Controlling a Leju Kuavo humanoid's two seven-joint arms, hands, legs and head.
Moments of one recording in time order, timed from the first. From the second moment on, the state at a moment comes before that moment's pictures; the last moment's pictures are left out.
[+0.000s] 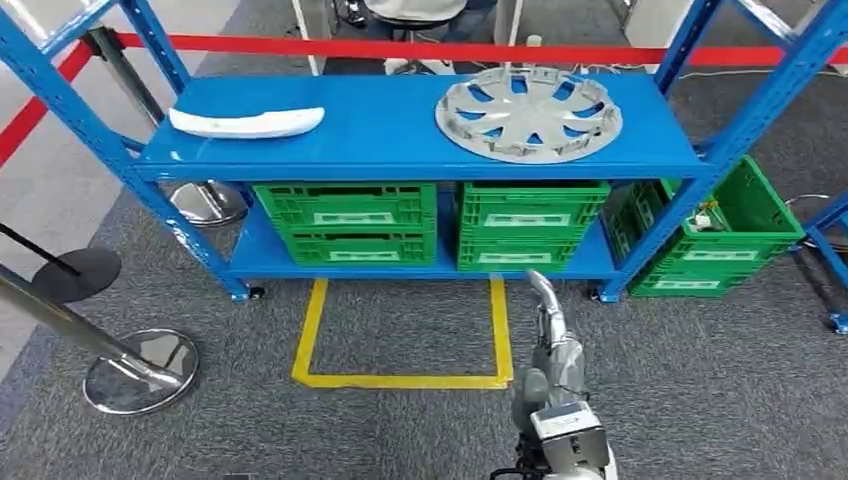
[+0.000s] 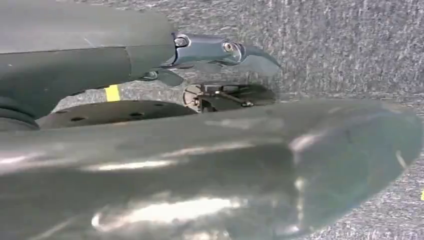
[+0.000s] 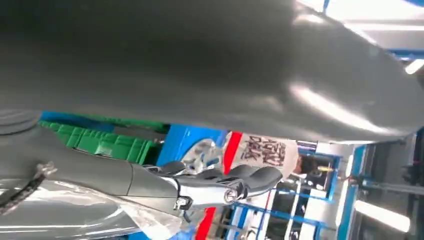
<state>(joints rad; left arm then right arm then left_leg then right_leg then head) -0.01 -0.20 0.56 -0.20 -0.37 -0.03 -0.41 0.09 0.01 0.63 -1.73 0.43 -0.54 -0.42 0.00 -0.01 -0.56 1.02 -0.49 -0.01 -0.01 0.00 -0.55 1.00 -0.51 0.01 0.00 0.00</state>
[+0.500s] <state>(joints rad) -0.01 -0.20 0.56 -0.20 -0.38 -0.03 -0.43 0.09 0.01 0.63 -1.73 0.44 -0.54 -0.42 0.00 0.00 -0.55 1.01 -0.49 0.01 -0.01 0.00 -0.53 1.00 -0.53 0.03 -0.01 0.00</state>
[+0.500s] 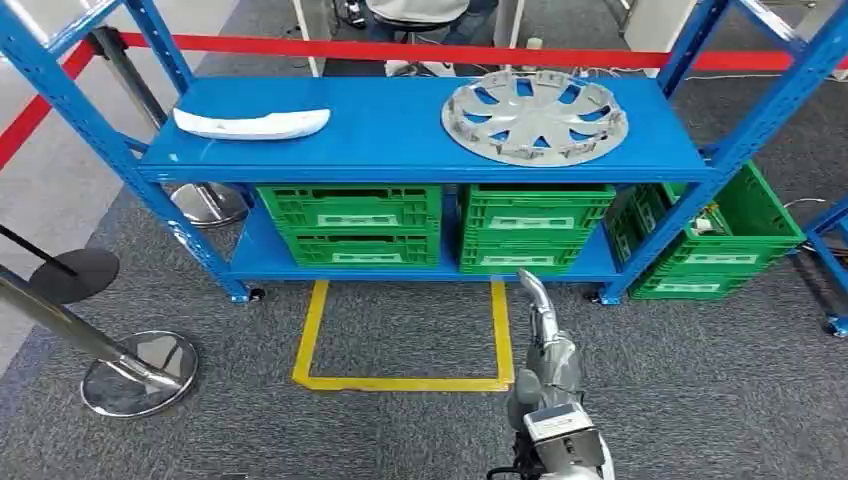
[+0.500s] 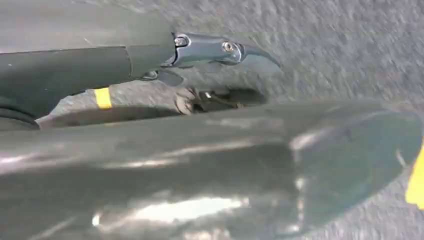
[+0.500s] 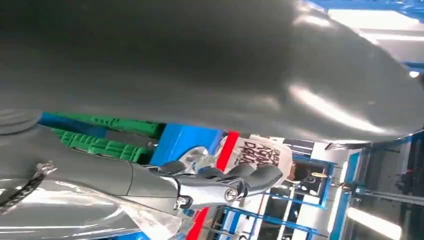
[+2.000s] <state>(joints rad) -0.02 -0.20 0.56 -0.20 -0.39 -0.01 -0.41 0.08 0.01 0.65 -1.73 0.44 -0.53 -0.42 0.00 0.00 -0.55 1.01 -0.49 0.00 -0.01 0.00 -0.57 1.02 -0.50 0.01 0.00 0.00</state>
